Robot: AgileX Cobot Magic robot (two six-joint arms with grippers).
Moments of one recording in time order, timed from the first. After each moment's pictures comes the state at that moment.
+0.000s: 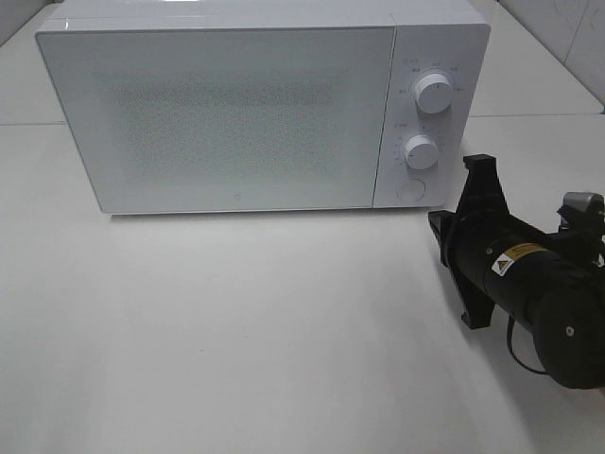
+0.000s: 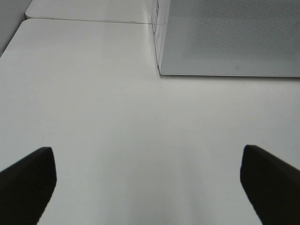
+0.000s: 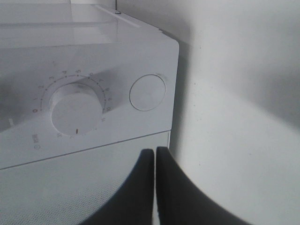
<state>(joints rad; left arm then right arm) 0.05 0.00 -0.52 -0.16 1.07 0.06 0.57 1.88 -0.40 0.45 -1.08 1.42</state>
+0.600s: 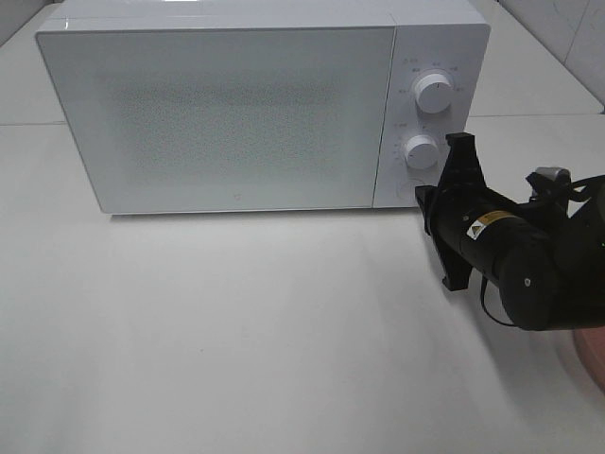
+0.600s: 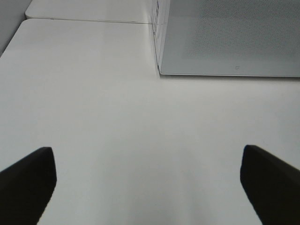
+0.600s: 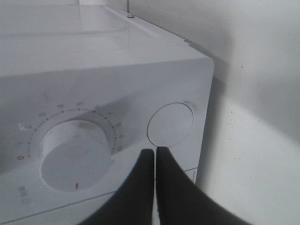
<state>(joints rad) 0.05 0.00 -0.52 -0.16 1.07 0.06 0.45 2.02 -0.59 0.31 -1.06 1.43</state>
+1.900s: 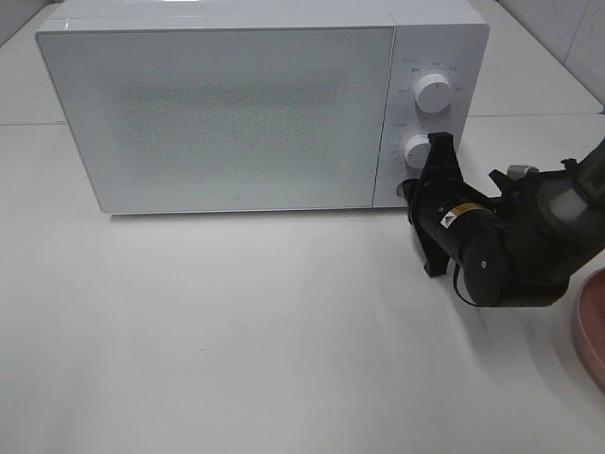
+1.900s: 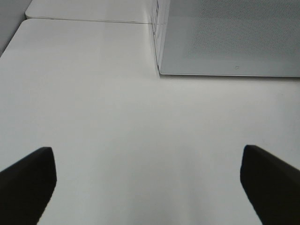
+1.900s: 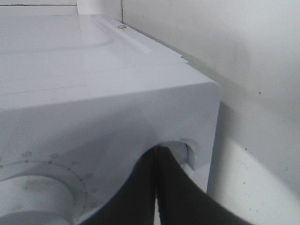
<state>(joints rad) 0.05 0.00 -0.52 -0.16 1.07 0.06 0.41 2.17 -0.76 0.32 -1.08 1.43</state>
